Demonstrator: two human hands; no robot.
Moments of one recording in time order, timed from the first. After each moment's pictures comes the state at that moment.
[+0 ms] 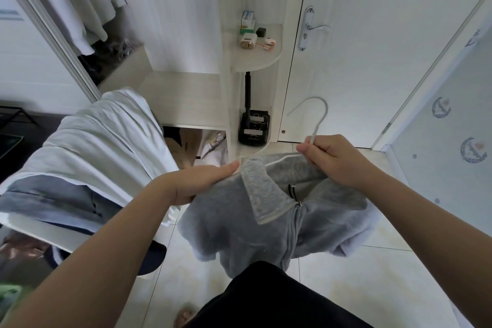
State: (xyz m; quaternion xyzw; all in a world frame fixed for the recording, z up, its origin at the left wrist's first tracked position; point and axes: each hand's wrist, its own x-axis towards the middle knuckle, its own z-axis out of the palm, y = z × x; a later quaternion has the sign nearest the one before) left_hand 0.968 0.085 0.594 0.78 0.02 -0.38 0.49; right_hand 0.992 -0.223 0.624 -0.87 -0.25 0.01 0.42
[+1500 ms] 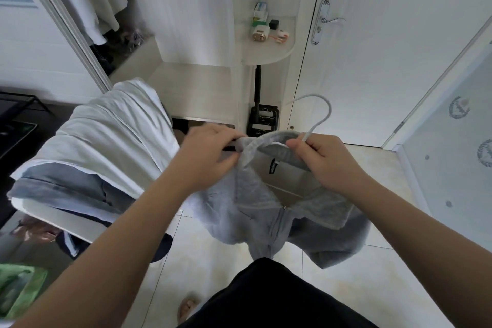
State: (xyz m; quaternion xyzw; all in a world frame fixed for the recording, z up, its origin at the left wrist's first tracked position) left_hand 0.963 0.085 0.615 0.96 -0.17 0.11 0.21; right_hand 0.984 -0.182 0.617 -0.87 -0.21 -0.02 0.45
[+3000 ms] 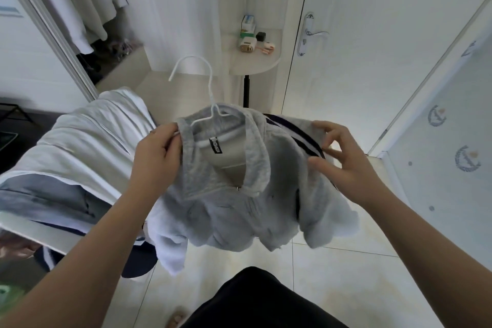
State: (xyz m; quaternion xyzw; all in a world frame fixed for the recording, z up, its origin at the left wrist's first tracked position) left_hand 0.959 0.114 0.606 0.90 -0.02 0.27 0.33; right_hand 0.979 -0.247 0.614 -0.82 -0.23 -0.07 0.51
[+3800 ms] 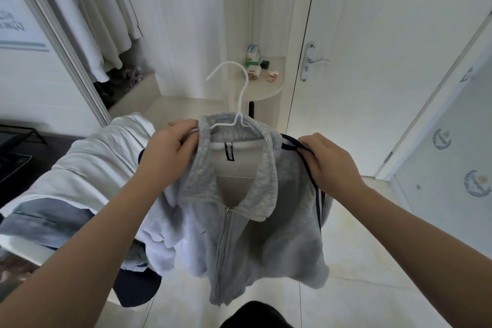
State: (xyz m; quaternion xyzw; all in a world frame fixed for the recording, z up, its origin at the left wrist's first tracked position) left_hand 0.993 0.116 0.658 0.90 -0.13 0.27 0.31; right_hand 1.027 -0.213 0.629 -0.90 -0.27 -0.24 0.23
